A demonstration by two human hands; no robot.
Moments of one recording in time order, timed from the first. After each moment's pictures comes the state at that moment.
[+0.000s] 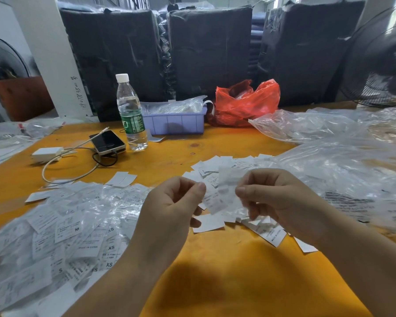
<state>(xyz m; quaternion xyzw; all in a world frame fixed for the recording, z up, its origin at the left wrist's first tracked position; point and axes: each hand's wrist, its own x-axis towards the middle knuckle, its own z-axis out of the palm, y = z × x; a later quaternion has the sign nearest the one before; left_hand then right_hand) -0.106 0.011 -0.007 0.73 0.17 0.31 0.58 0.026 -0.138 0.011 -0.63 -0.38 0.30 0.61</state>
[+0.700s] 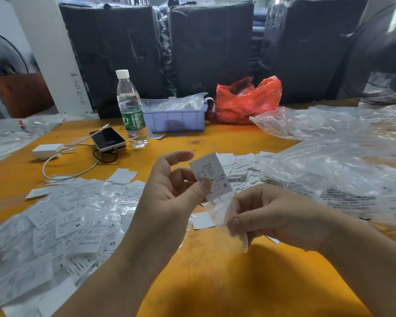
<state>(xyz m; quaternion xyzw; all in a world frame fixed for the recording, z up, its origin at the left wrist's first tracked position) -0.111 0.009 0.003 0.66 0.06 0.32 0.68 0.016 -0.137 0.009 -0.61 -0.43 0.44 0.49</state>
